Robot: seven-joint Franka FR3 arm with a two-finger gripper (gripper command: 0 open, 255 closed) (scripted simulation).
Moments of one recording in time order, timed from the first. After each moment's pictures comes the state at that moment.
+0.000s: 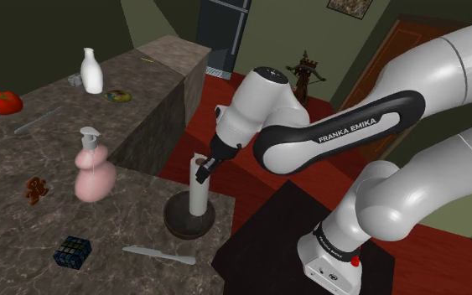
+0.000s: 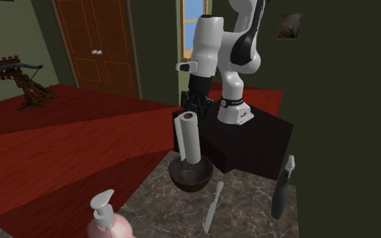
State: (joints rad) arm 0.12 -0.35 0.41 -2.70 0.14 2.60 0.18
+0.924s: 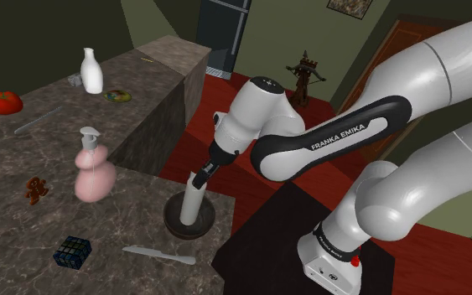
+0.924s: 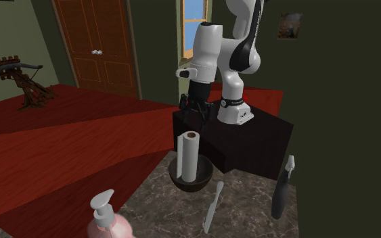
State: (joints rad) arm 0.11 -0.30 0.43 -2.72 0.13 2.67 0.20
